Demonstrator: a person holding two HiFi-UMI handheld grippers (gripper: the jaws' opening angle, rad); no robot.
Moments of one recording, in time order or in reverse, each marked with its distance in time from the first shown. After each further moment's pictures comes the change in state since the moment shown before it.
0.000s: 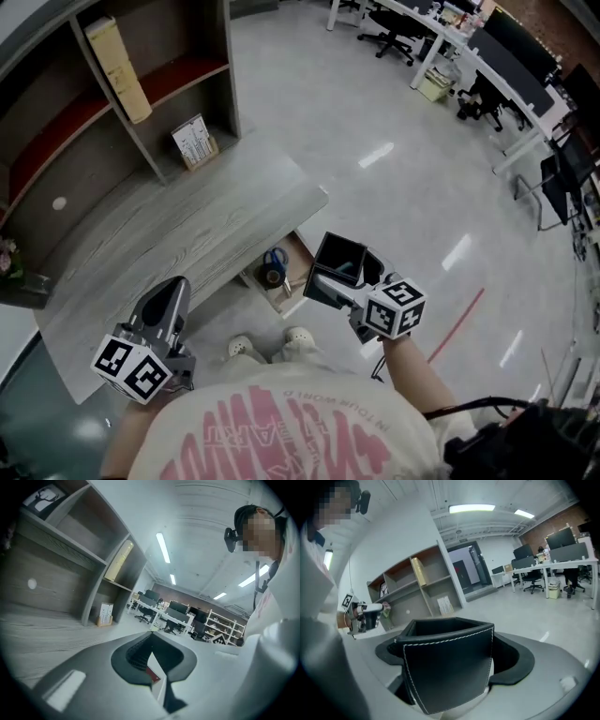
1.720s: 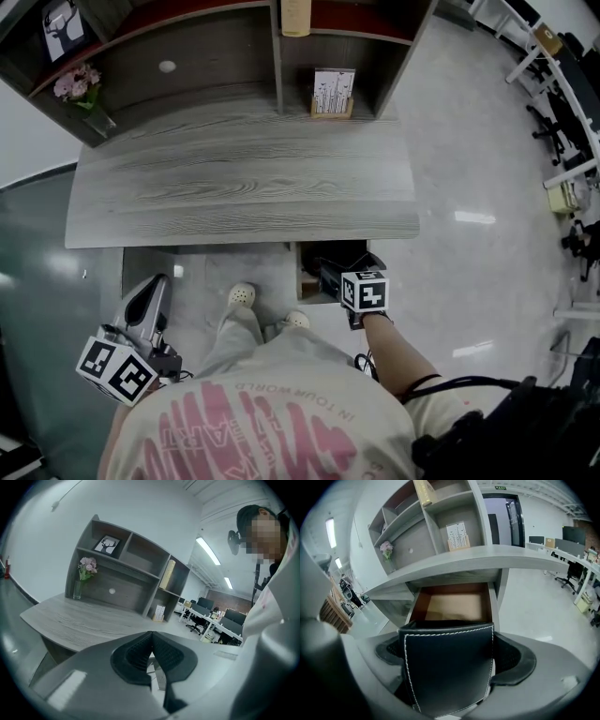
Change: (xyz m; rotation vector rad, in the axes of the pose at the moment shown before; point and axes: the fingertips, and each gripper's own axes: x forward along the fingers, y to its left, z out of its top) left arm -0.125 -0.001 -0.066 -0.179 -0.120 0.716; right arm 0.177 -0.041 -0.168 -0.283 0.589 0.154
